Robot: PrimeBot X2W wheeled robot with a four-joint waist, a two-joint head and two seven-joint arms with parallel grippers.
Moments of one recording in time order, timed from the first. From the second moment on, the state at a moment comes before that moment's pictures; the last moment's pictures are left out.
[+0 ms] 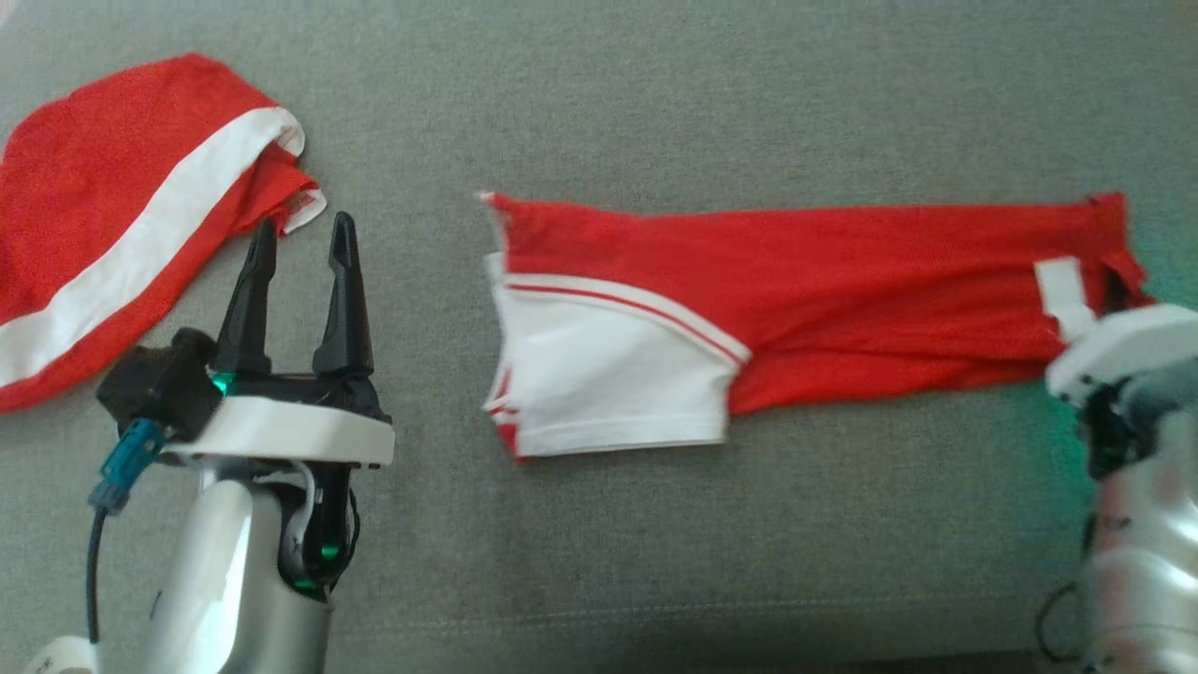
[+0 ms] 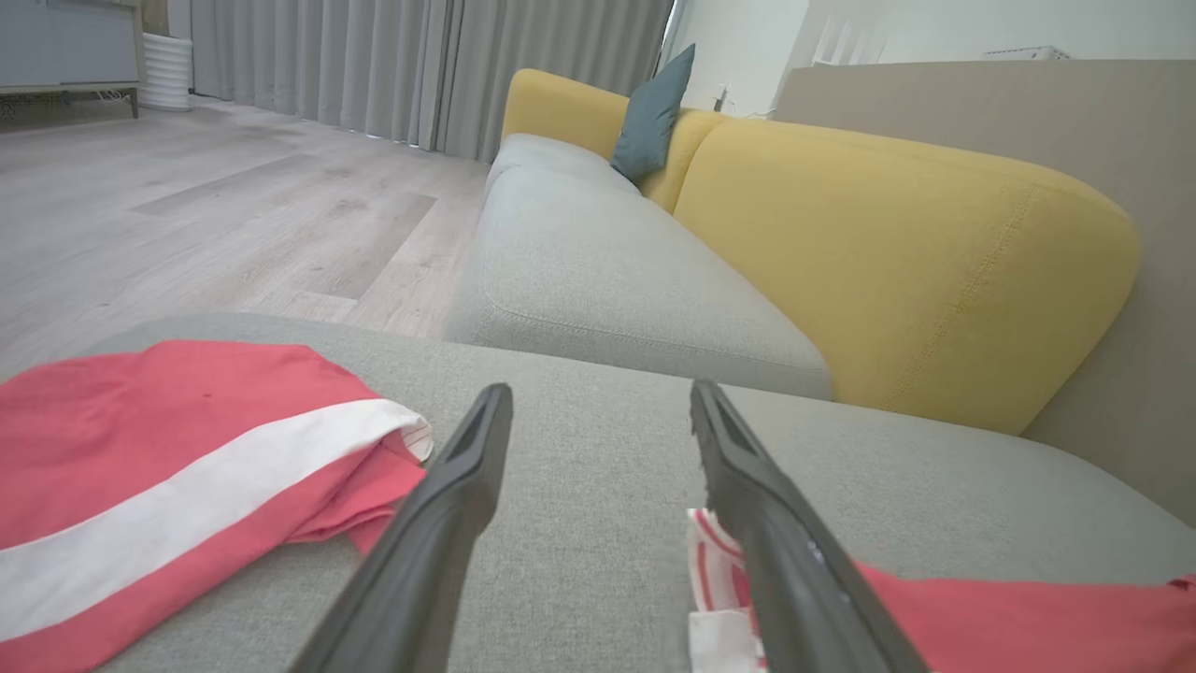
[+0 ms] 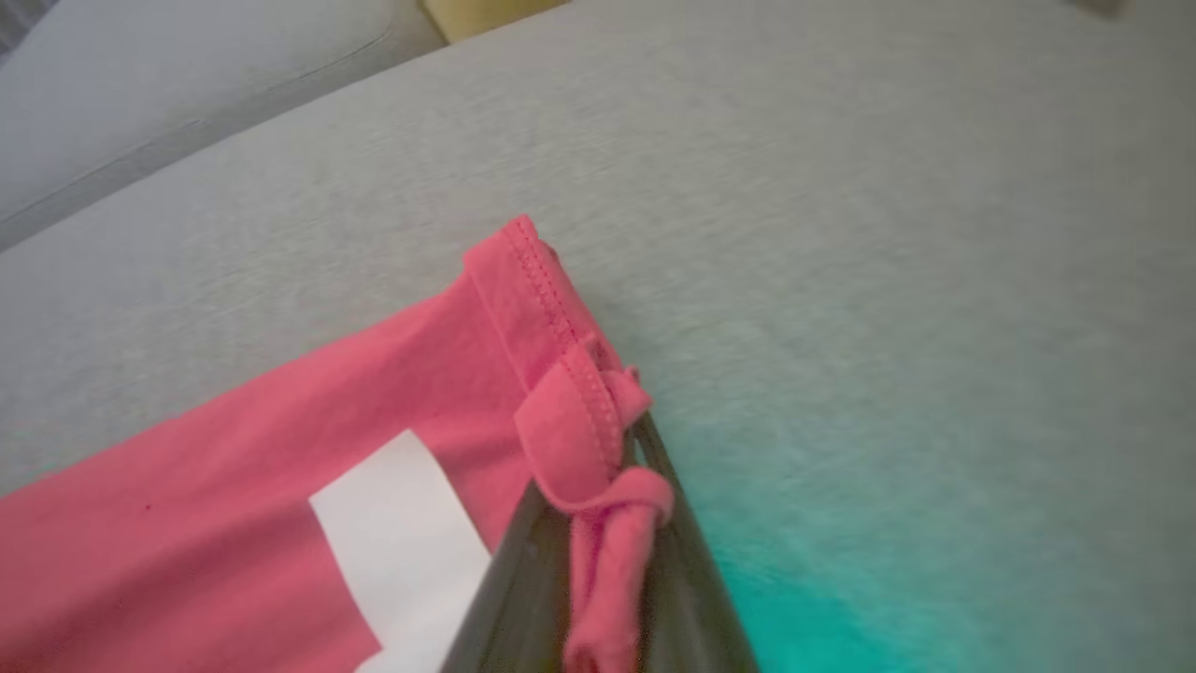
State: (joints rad) left arm -0.24 0.04 -0.11 0.13 -0.30 -0.04 -0.26; right arm -0.61 -0.04 -0.58 0.81 -0.08 0.13 0.07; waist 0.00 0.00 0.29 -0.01
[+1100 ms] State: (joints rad) left arm -0.10 0.04 -0.12 0.16 -0.34 -0.02 -0.26; right arm -0.54 -0.05 -0.26 0.70 0.19 0.13 0.13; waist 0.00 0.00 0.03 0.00
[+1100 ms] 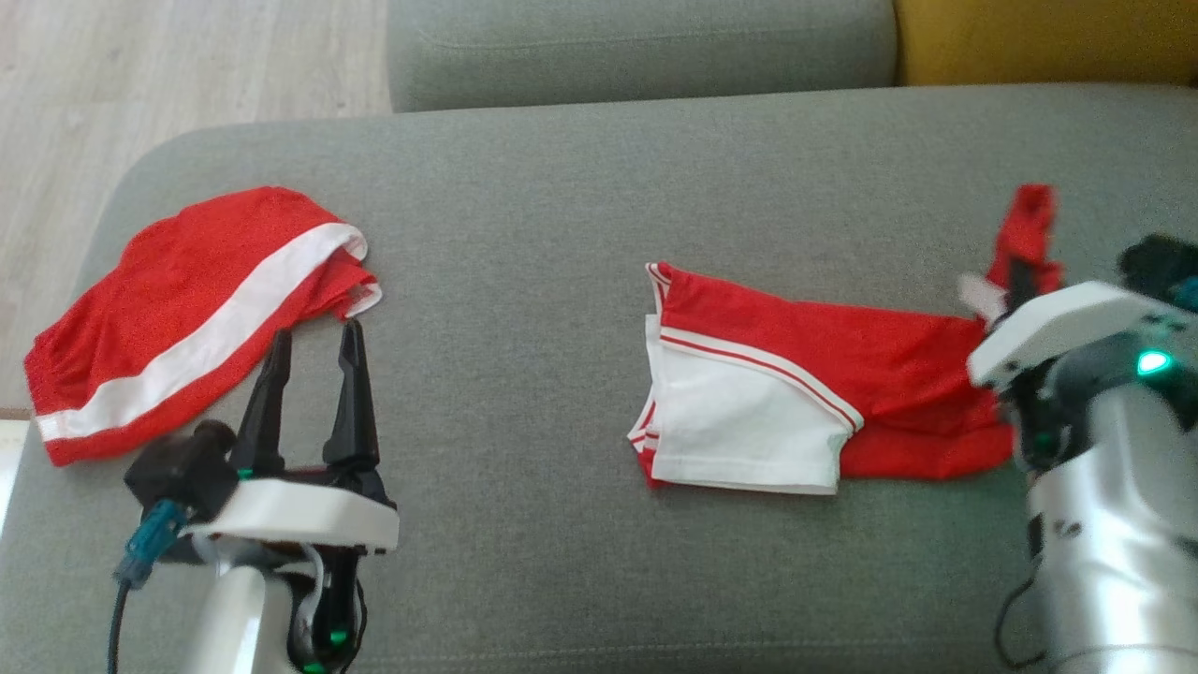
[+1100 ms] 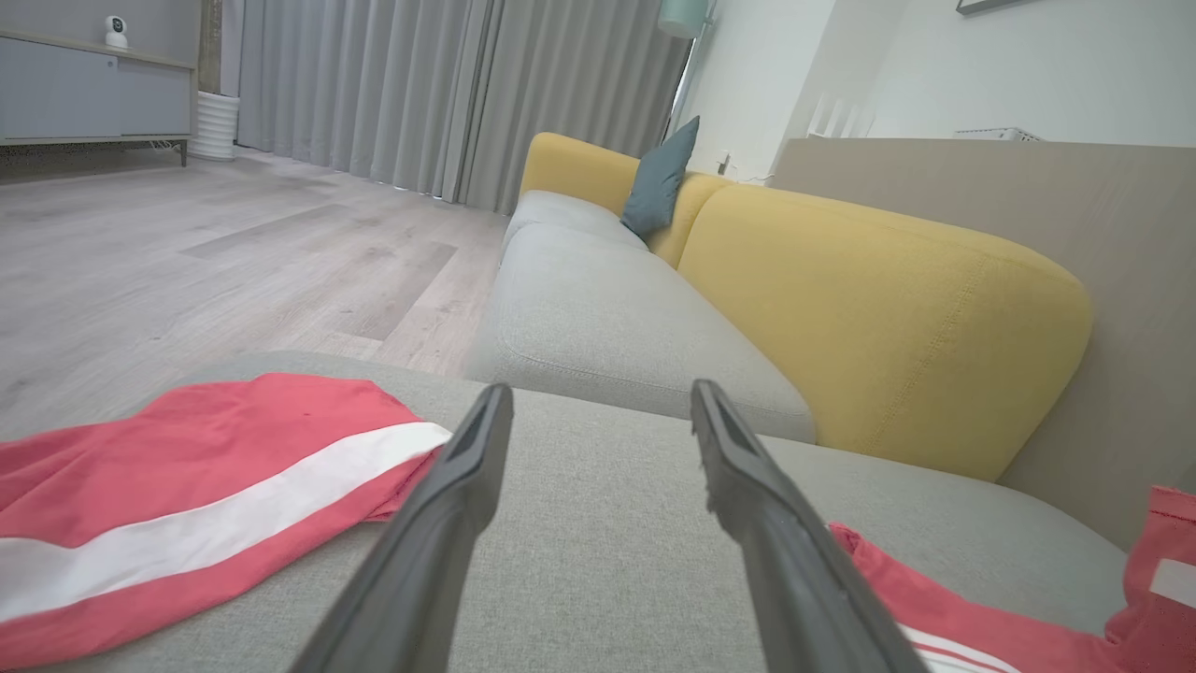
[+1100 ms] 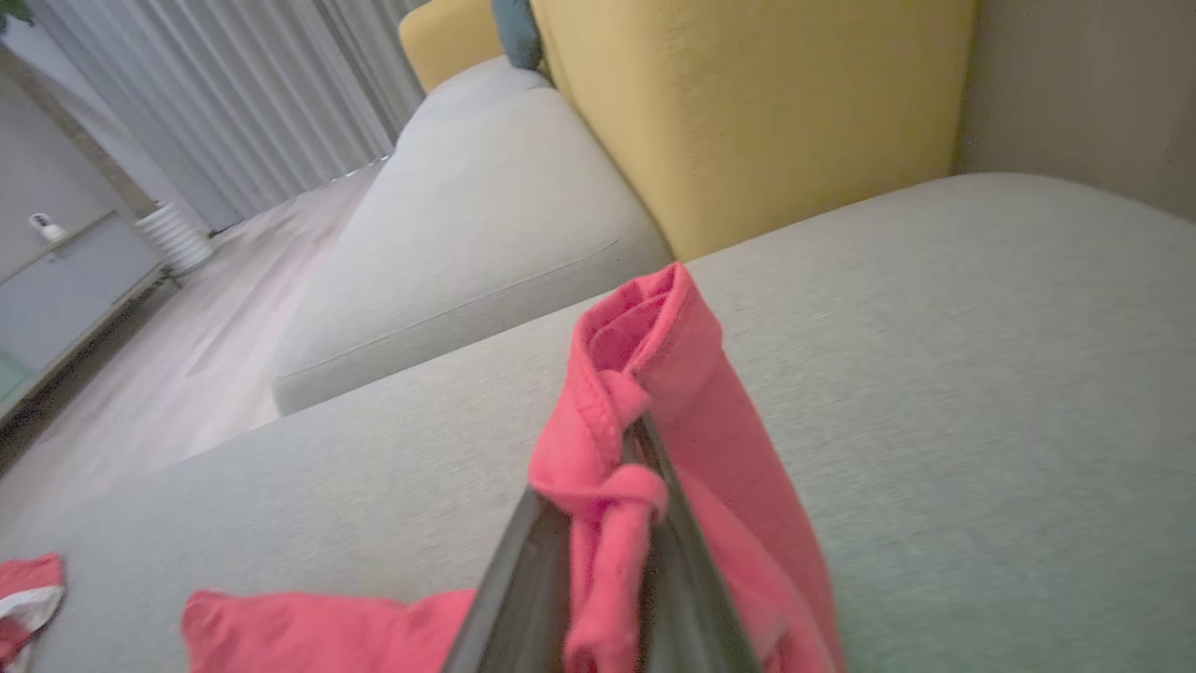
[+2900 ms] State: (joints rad) left arm -0.09 0.04 -0.16 0.16 -0.38 0.00 -0.26; right arm -0.70 -0.06 0.96 0.88 1.19 0.13 -0.25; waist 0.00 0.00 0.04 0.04
